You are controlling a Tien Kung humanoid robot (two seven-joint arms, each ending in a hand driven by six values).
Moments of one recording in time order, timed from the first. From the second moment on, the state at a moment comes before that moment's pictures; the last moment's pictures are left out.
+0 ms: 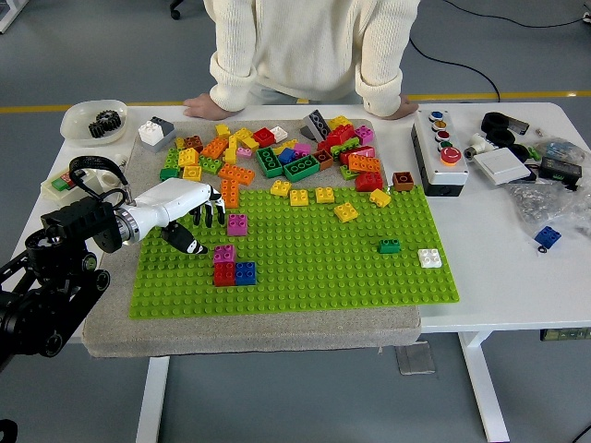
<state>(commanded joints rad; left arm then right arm) -0.57 0.26 -1.09 -1.04 2.27 -0.20 -0.23 0.17 -0.12 1.52 0.18 -2.25 0.14 -0.09</state>
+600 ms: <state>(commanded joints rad) -0.57 0.25 -1.09 -1.04 2.27 -0.22 -0.23 0.17 -0.12 1.52 0.18 -2.25 0.14 -0.09</state>
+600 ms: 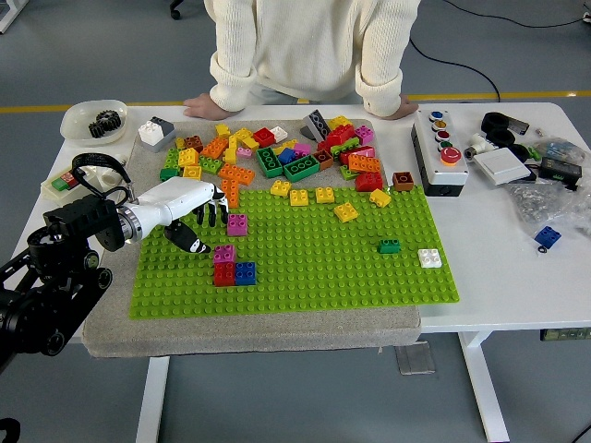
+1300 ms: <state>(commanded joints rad) -0.57 0.25 -1.09 -1.06 2.27 -0.23 -0.23 0.17 -0.12 1.52 0.18 -2.25 0.14 -0.09</state>
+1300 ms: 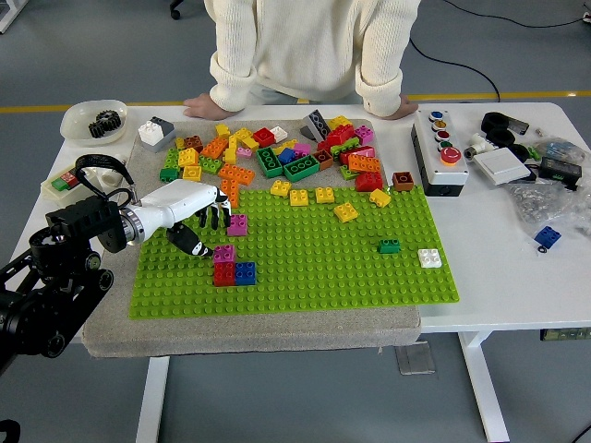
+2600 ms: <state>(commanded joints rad) -0.57 0.25 -1.09 -1.08 2.27 -0.25 -0.23 0.17 -0.12 1.52 0.18 -2.25 0.14 -0.09</state>
